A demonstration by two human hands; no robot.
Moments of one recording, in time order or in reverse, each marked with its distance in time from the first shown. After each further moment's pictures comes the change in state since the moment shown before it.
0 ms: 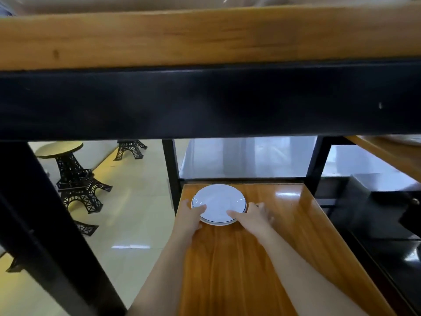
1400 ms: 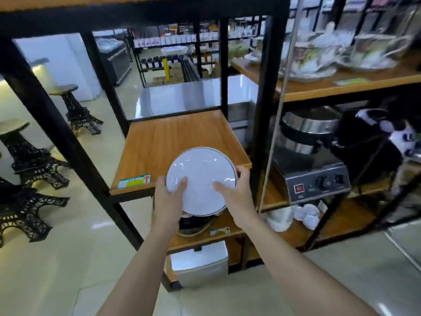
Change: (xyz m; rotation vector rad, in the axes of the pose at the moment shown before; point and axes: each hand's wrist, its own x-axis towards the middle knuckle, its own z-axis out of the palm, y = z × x) left_hand -0.332 -0.090 0.027 -0.068 -0.064 0.350; right_hand -0.323 0.170 -0.054 0.953 0.202 -0.205
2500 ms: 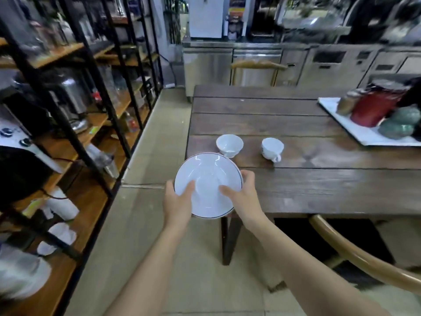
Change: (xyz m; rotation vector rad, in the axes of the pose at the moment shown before) left_hand -0.594 0.025 0.387 0.032 -1.351 -0.159; right_hand -0.489 -0.036 -0.541 -0.080 1.351 0.074
